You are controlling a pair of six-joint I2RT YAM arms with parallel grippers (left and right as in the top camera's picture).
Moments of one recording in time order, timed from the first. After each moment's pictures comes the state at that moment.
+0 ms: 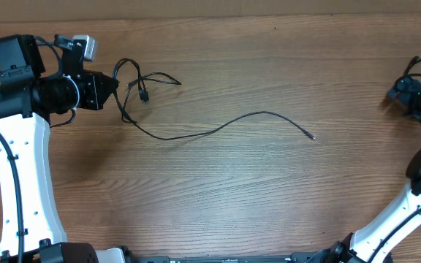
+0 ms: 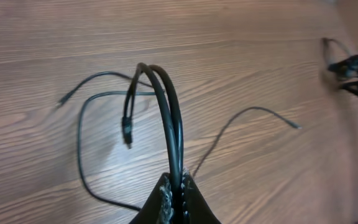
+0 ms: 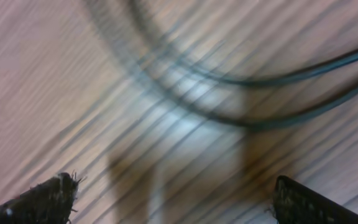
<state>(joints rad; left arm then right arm) 0.26 1.52 1.57 -1.07 0.69 0.24 -0.57 2.18 1.59 -0.54 -0.16 0.23</state>
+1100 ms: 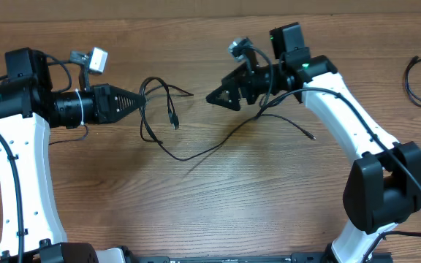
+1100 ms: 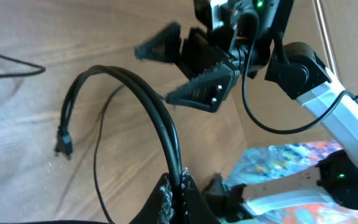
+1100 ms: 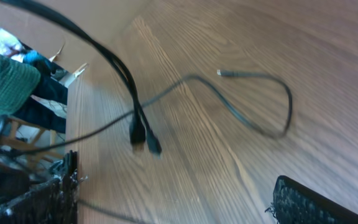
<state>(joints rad) 0.26 1.52 1.57 -1.38 1.12 0.24 0.32 1.89 1.55 -0.59 -0.97 -0.19</state>
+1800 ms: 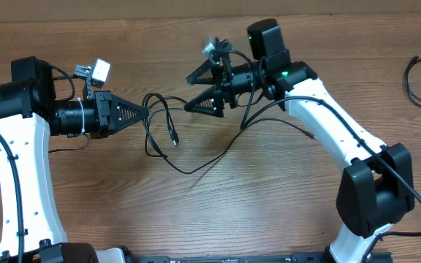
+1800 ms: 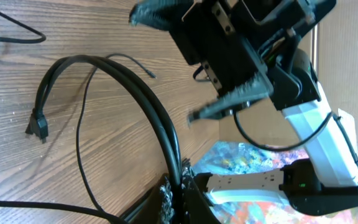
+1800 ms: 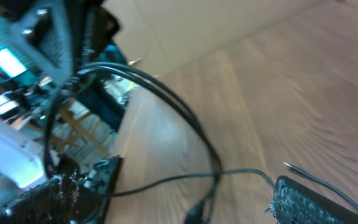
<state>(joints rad) 0.26 1.52 1.57 -1.55 1.11 0.15 0.43 1.89 1.55 -0.33 -1.22 -0.19</state>
